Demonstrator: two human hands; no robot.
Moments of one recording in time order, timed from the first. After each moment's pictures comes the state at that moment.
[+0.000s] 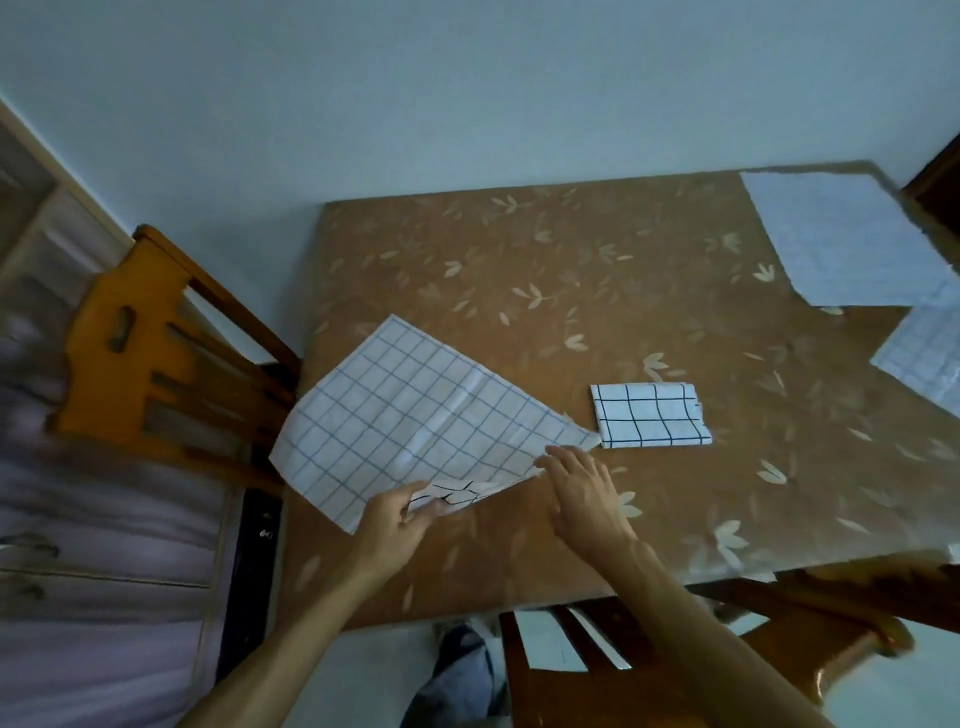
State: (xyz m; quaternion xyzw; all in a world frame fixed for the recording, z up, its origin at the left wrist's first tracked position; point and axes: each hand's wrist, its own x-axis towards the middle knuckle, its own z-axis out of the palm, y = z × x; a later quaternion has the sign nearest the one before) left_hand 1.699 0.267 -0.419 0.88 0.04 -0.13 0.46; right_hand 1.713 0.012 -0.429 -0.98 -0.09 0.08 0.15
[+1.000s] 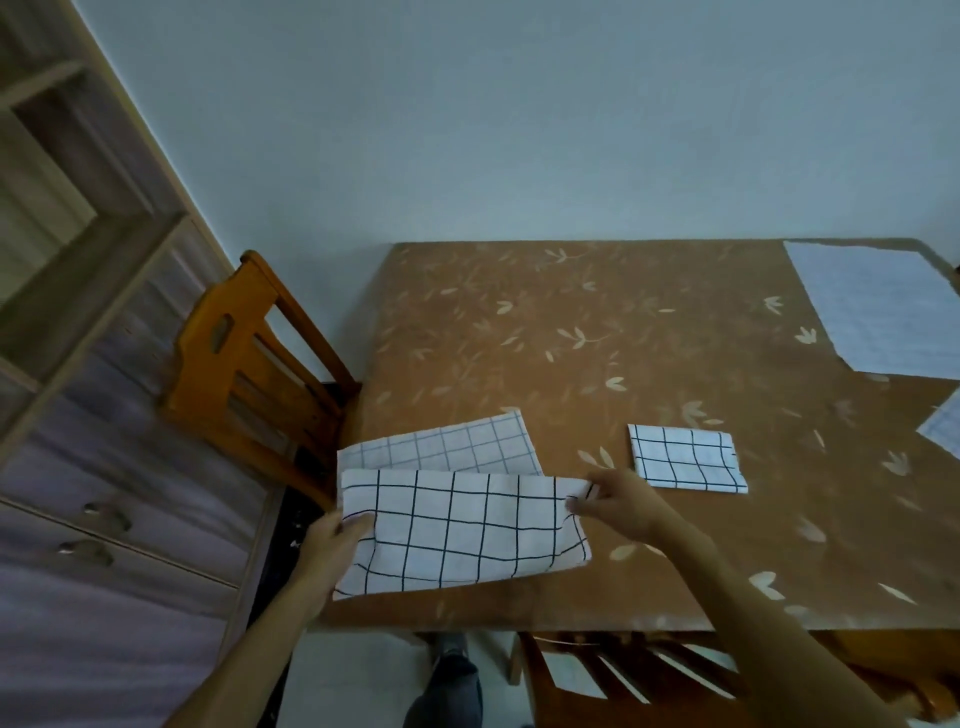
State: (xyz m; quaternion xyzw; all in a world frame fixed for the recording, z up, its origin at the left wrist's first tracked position) left_hand 1.665 0.382 -0.443 0.75 0.30 -0.09 0.58; right_hand 1.744 0.000 -0.390 -0.91 -0.05 0.23 0.34
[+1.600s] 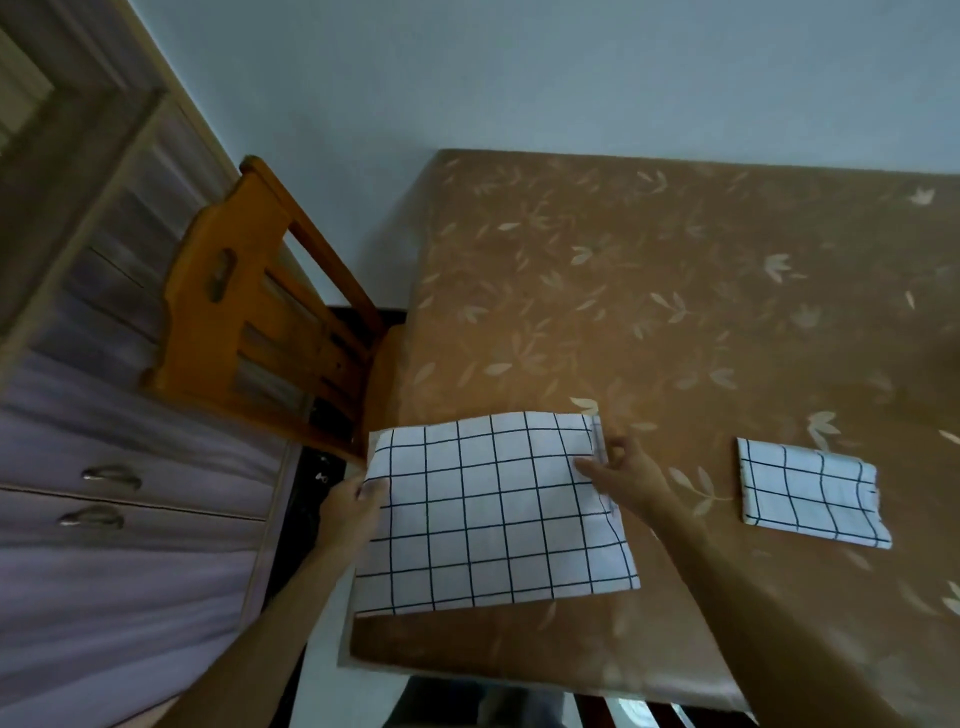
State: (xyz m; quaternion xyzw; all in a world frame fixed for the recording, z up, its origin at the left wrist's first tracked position) left_hand 1.754 0.434 -0.498 0.80 0.34 -0.12 0.48; right_hand 1.856 0.097 -0.486 -0.86 0.13 0.28 0.40
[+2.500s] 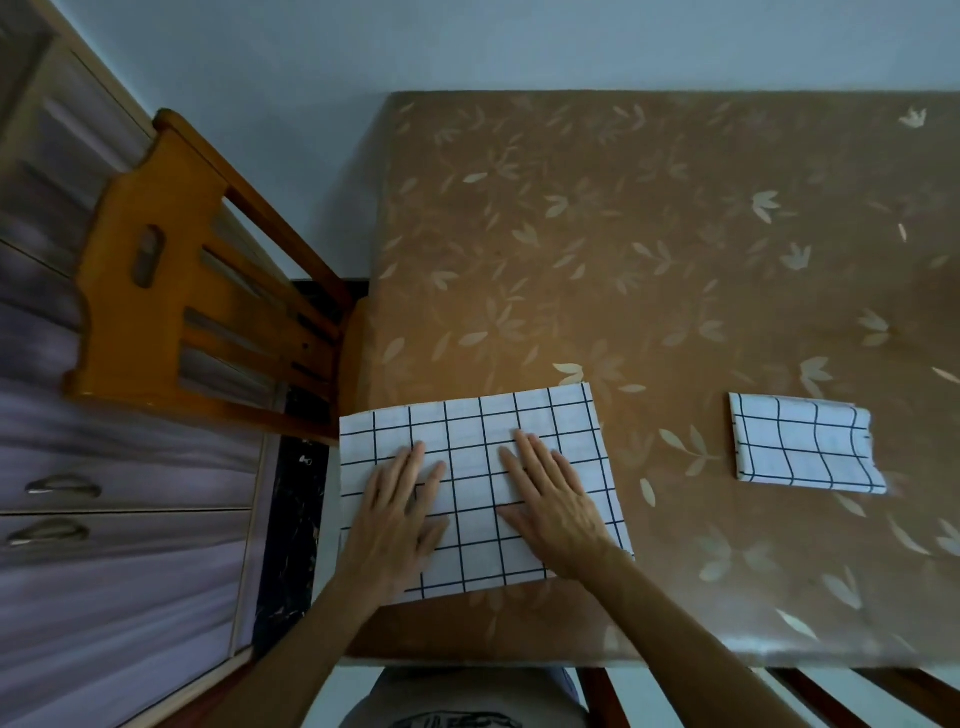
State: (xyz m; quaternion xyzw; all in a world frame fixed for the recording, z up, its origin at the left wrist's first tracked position) left_hand 1.729 0.394 -0.548 0.99 -0.11 -0.11 0.04; right_hand 1.775 0.143 -0.546 -0.95 -0.25 0.15 0.10
